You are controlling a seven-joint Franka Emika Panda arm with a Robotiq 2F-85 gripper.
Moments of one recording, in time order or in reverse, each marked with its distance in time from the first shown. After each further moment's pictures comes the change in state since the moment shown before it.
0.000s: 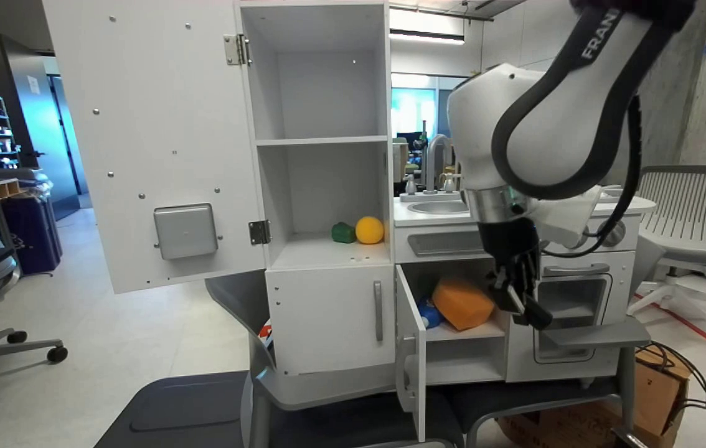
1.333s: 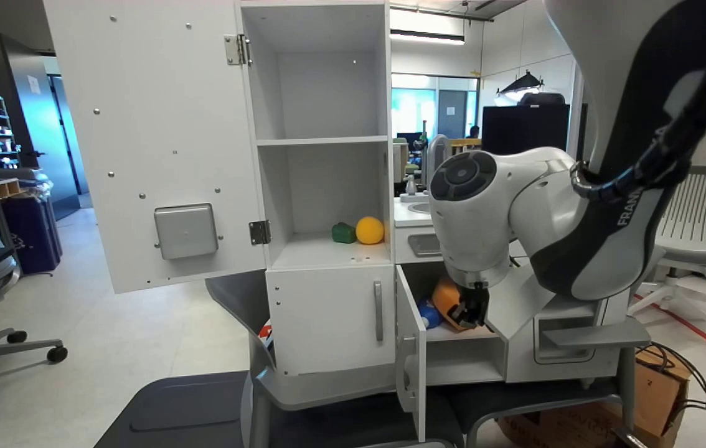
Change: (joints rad) arm 0.536 0.336 -0.571 0.117 -0.393 0.443 0.973
